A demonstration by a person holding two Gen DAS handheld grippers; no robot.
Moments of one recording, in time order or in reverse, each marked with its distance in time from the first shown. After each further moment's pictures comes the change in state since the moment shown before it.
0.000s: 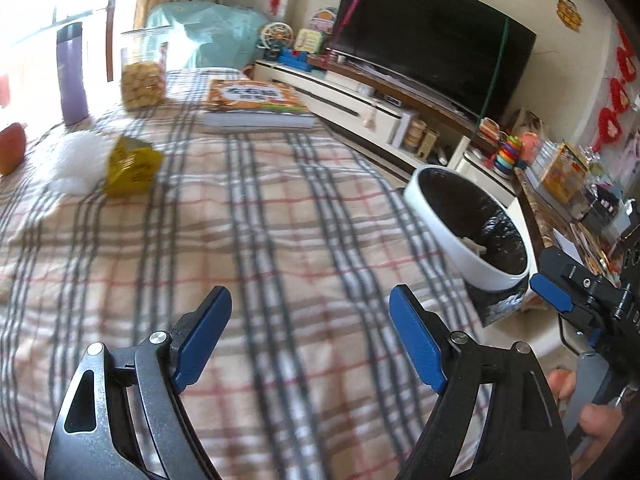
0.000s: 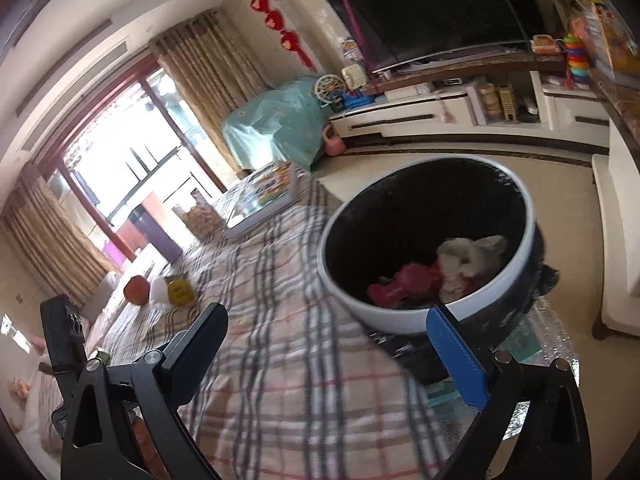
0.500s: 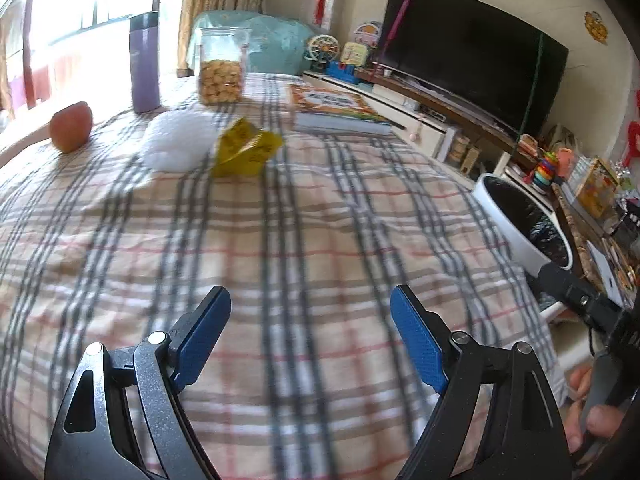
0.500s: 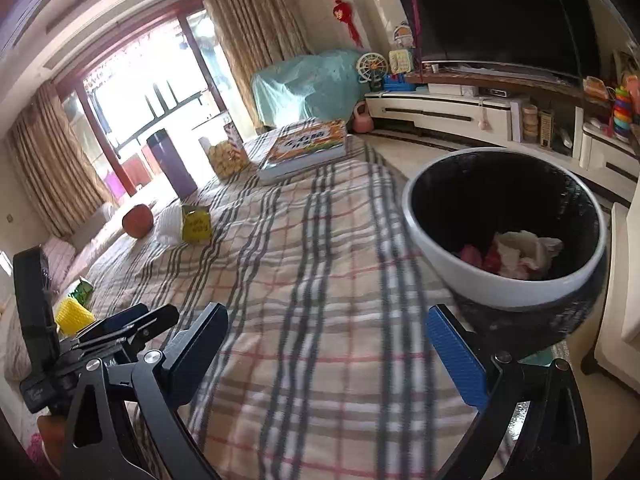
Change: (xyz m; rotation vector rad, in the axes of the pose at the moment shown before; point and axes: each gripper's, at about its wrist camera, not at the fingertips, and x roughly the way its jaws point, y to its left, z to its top) left arm -0.028 0.066 -0.027 -0.051 -0.049 0.142; right arm 0.034 0.071 -0.034 -0.228 0.093 -0.018
